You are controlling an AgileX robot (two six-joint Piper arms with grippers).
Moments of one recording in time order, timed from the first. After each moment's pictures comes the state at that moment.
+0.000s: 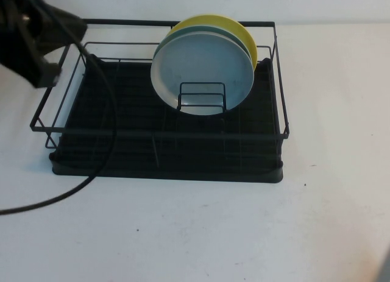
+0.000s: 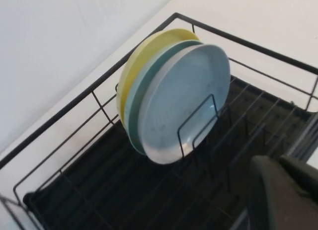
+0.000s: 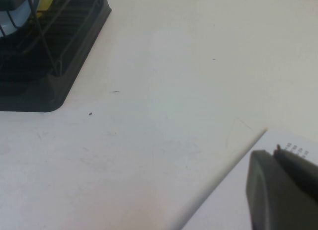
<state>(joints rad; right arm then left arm) 0.09 -0.01 0.03 0.01 0.35 0.06 -0.14 1.19 -1.33 -0.65 0.90 1.16</state>
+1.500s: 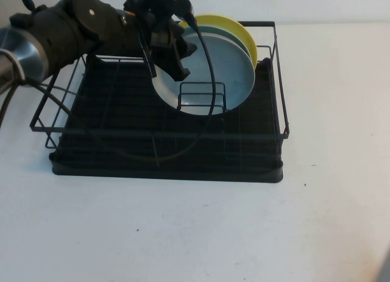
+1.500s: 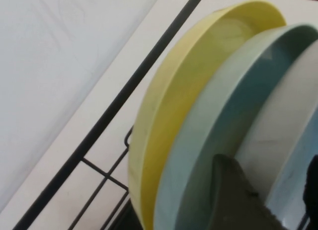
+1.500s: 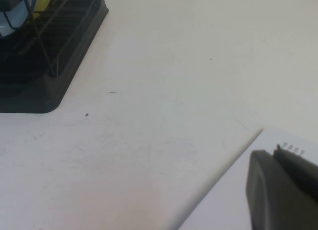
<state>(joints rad) 0.08 -0.01 0.03 0.01 0.35 0.06 -0.39 1.91 -1.63 -0.66 0.43 1.38</state>
